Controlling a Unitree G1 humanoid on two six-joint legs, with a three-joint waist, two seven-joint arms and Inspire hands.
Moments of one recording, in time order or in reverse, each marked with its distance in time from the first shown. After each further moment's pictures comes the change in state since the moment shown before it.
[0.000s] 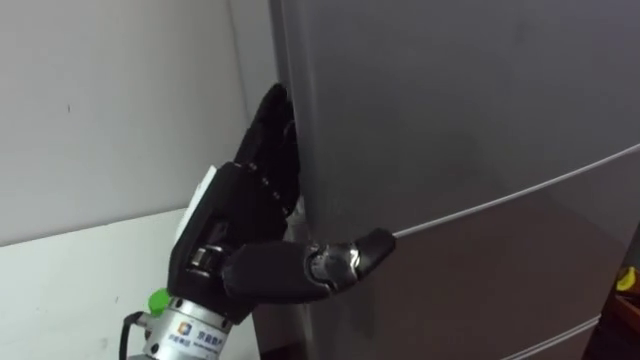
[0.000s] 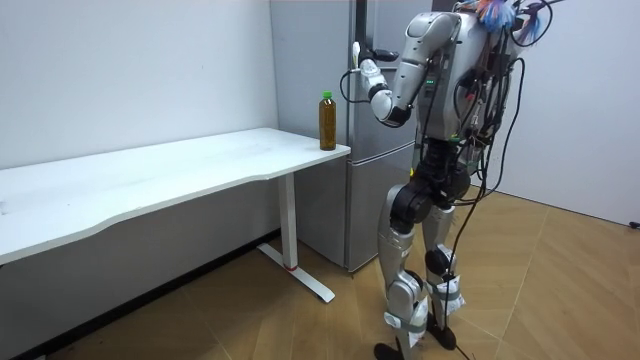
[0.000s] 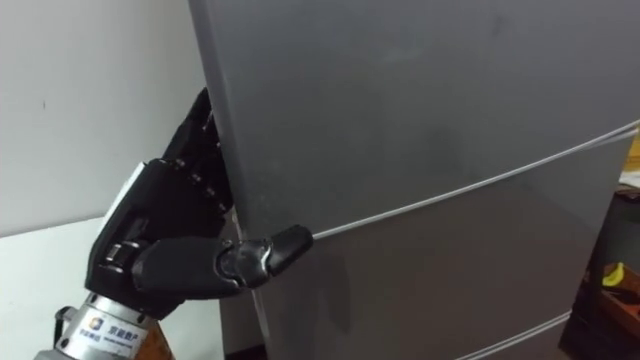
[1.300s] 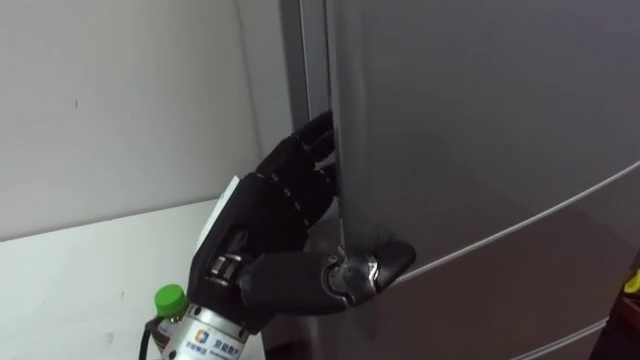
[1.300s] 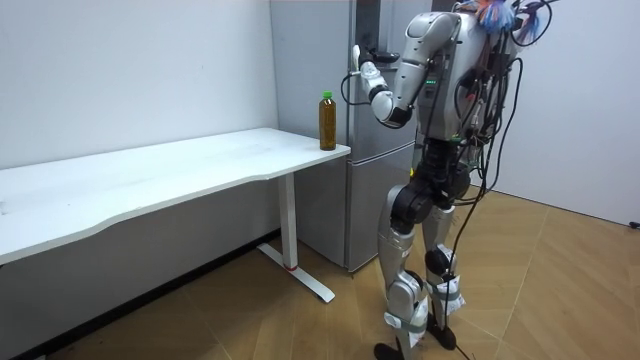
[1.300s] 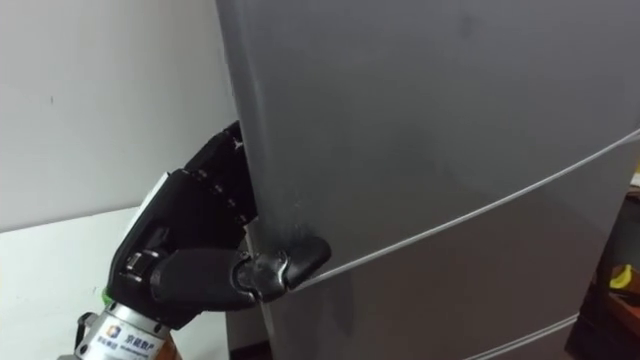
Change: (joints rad) left arm 0.005 -0.003 -0.022 0.020 -0.022 0.000 -0.037; right arm -0.023 -0.016 0.104 0.000 0.031 0.015 -0.021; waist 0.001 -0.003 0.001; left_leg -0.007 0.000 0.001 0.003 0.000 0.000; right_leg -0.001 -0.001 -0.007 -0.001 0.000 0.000
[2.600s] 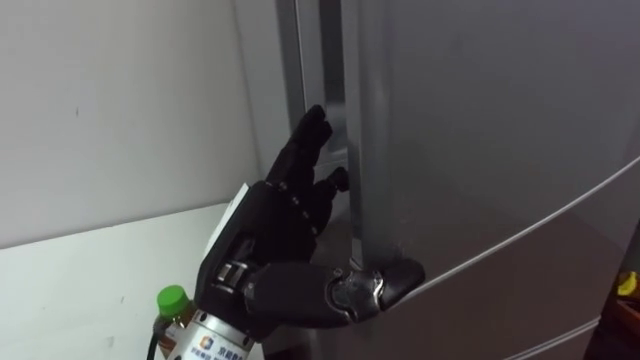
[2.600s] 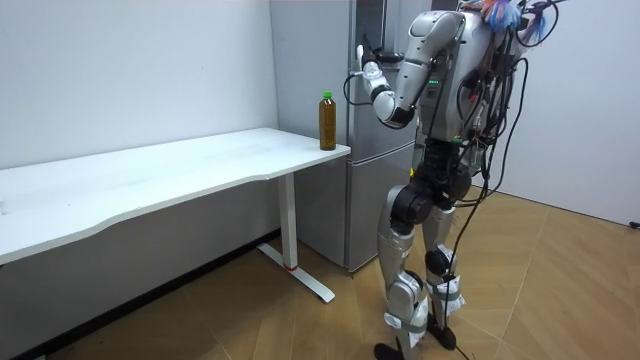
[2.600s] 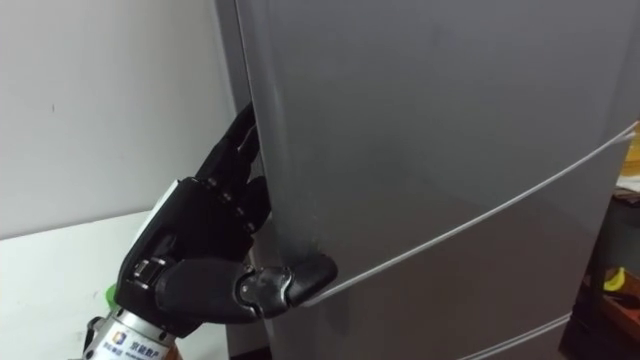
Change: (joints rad) left arm 0.009 -0.010 -0.010 0.014 -0.018 -0.001 -0.031; right arm 0.013 -0.014 0.002 0.026 0.149 0.008 0.043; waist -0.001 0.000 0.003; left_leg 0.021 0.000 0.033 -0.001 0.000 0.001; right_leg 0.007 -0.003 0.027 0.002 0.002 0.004
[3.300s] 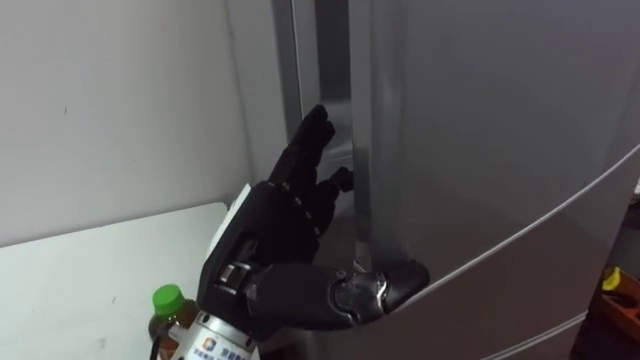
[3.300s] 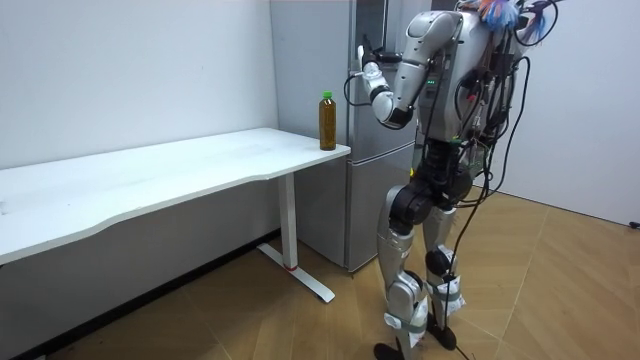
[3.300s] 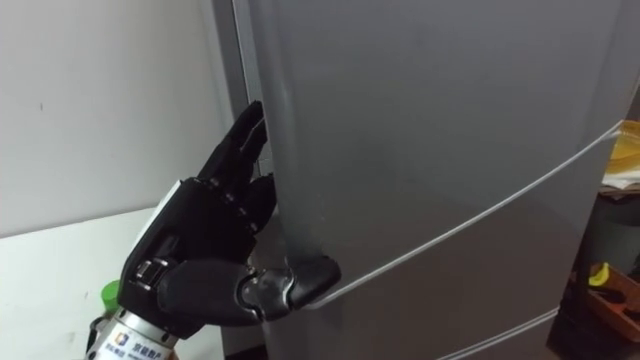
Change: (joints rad) left arm 0.000 -0.001 -0.022 -0.001 0.000 -0.005 0.000; right arm 0.003 -0.018 -0.002 -0.005 0.006 0.012 0.021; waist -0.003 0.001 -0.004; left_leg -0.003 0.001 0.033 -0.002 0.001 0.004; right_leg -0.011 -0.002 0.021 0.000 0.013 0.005
